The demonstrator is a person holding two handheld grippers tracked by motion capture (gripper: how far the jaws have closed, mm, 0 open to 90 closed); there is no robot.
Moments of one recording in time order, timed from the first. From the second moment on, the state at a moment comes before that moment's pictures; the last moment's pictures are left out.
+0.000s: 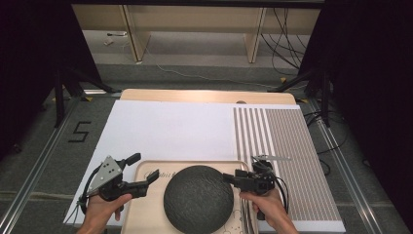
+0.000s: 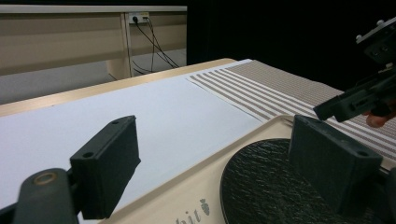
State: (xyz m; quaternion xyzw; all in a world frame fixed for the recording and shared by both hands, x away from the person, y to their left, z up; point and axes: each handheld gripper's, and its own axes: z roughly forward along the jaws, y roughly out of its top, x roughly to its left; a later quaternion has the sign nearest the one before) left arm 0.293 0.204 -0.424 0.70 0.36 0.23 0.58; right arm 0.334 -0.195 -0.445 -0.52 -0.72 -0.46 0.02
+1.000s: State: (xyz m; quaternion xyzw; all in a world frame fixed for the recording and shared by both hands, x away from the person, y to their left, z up) left arm 0.293 0.204 -0.424 0.69 0.36 0.22 0.59; right arm 0.309 -0.225 -0.402 -0.44 -0.69 -0.55 -0.14
